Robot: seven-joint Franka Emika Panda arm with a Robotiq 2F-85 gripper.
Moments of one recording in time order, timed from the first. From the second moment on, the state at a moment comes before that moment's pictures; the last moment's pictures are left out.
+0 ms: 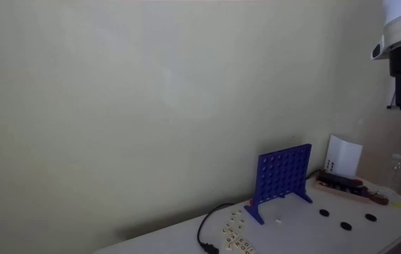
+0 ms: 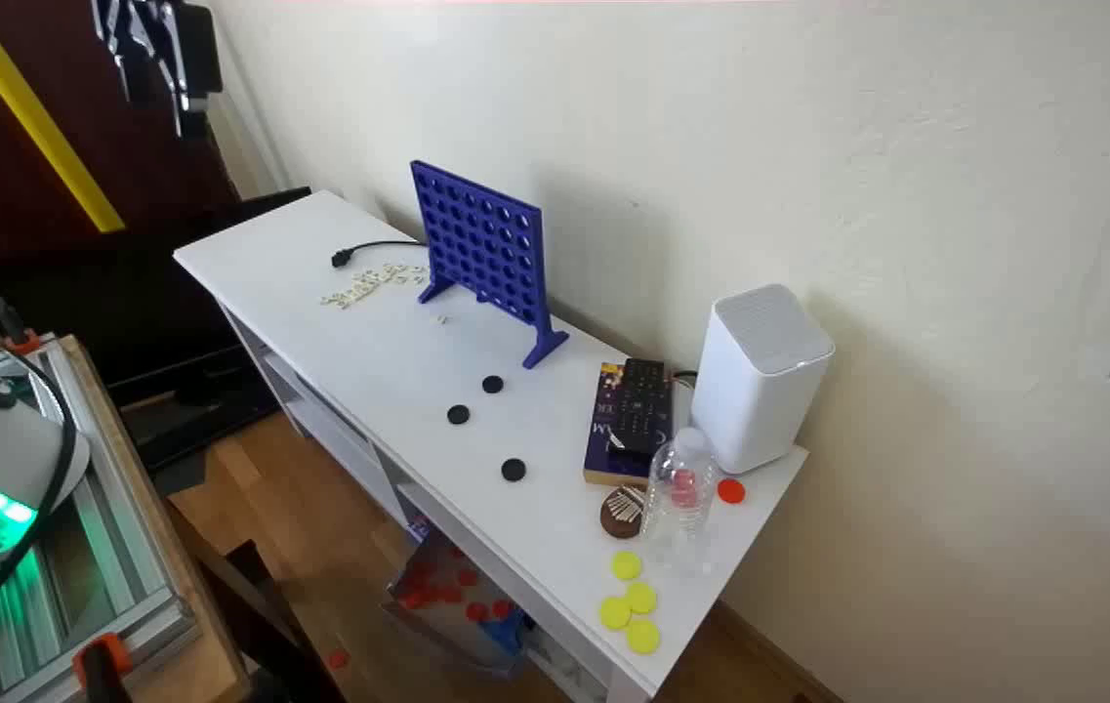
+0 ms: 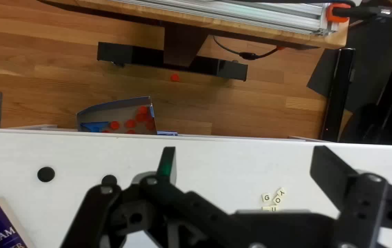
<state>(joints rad) 0.03 -0.58 -0.07 -2.60 0.04 1.73 -0.15</state>
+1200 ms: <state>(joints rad) -0.06 -0.26 -0.16 -2.63 -0.04 2.09 -0.30</state>
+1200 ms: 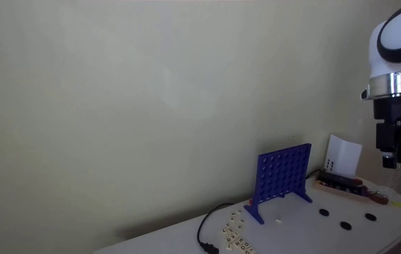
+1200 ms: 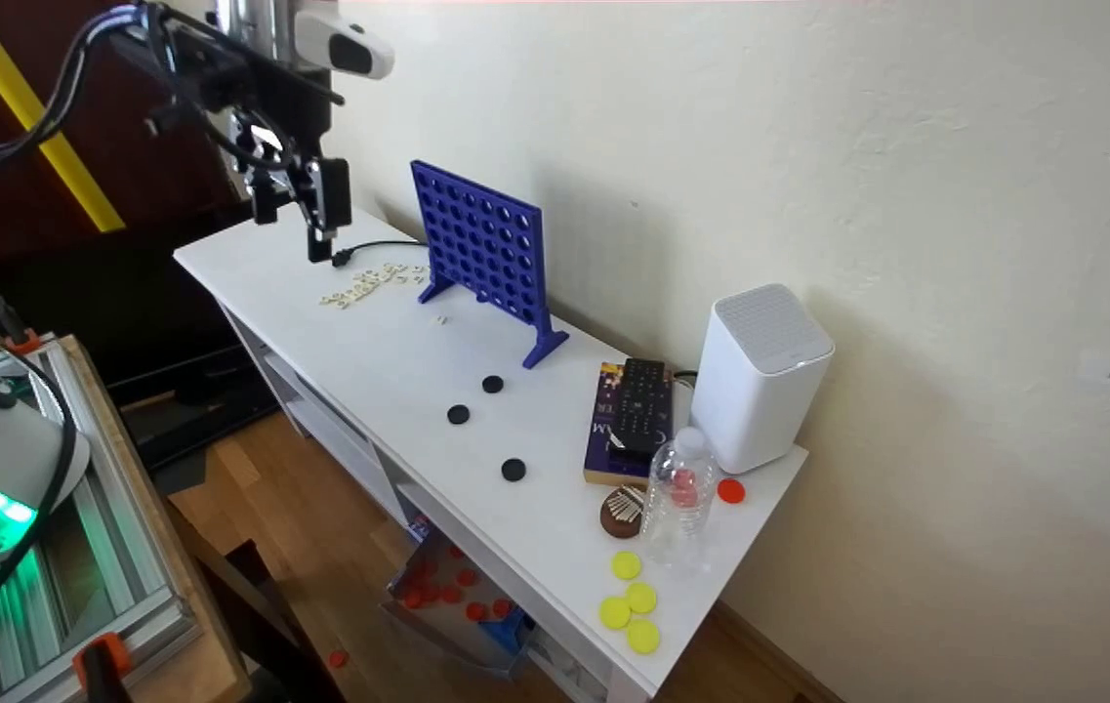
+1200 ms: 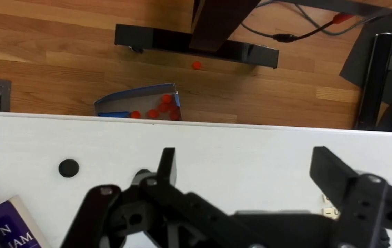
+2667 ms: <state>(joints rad) -0.16 0.18 -0.16 -2.47 -0.04 2.27 -0.39</state>
